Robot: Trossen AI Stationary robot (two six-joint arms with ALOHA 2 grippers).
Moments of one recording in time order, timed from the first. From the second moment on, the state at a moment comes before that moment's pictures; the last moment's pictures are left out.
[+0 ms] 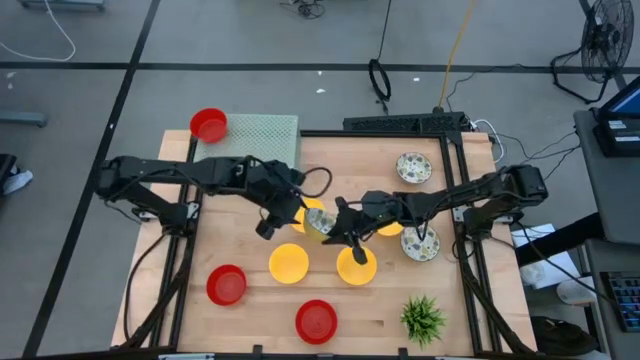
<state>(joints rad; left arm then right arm) 0.01 1.43 1.32 -0.70 0.16 0.62 0.10 1.54 0.89 0.34 -0.26 0.07</state>
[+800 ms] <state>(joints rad) -0.11 1.51 1.32 -0.62 0.40 0.64 0.11 1.54 0.89 0.40 -0.40 -0.19</state>
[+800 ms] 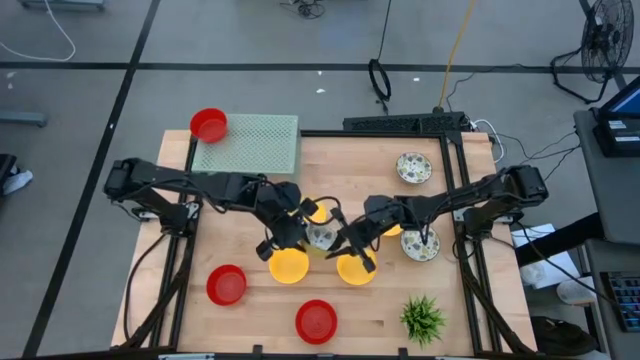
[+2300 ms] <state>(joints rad) -0.05 1.41 1.32 -0.81 -0.18 0.20 0.09 1.16 0.89 -0.02 0.07 -0.12</state>
